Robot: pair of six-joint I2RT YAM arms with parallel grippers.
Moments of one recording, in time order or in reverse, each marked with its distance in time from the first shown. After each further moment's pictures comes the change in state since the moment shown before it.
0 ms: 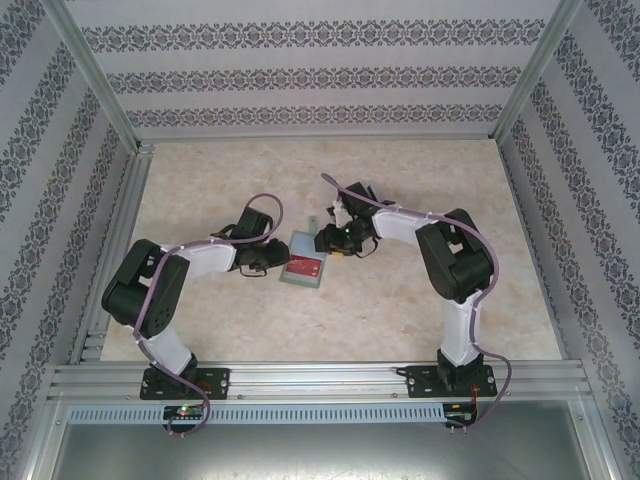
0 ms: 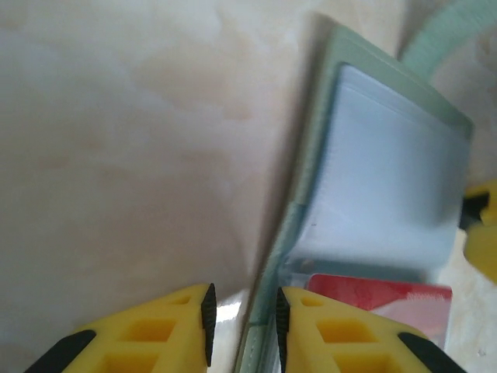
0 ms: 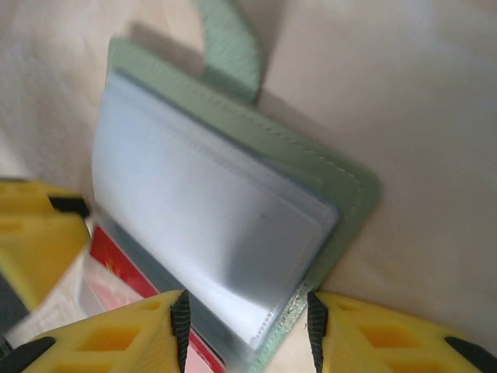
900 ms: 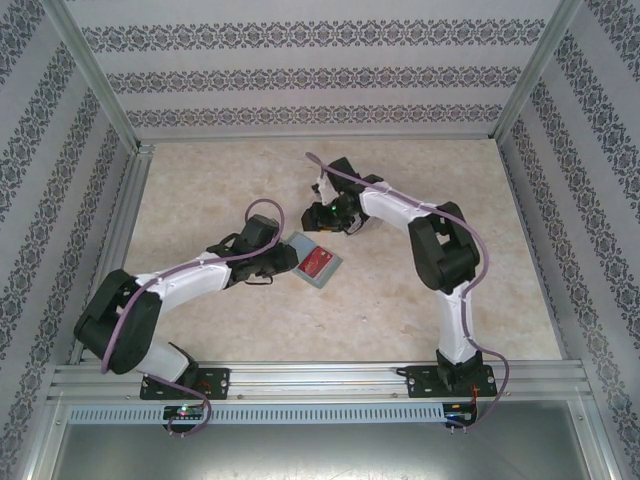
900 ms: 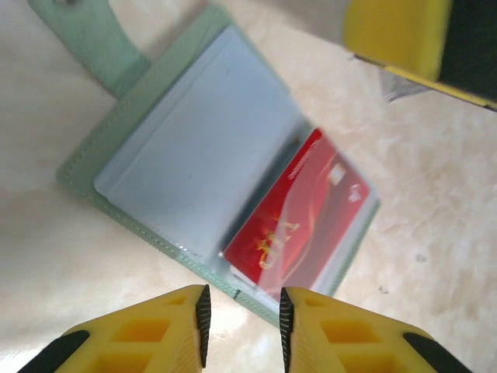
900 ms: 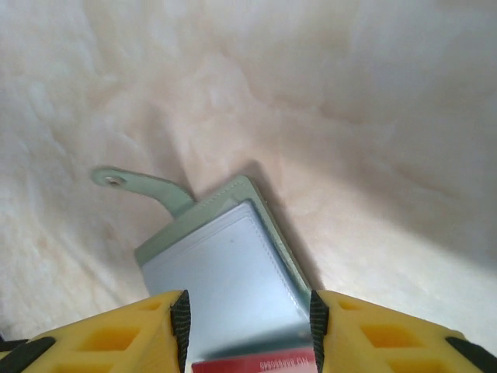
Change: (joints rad) left arm -0.142 -0.237 -0.037 -0.068 -0.122 -0.122; right arm -0.002 0.056 0.311 -0.211 0.047 -0.113
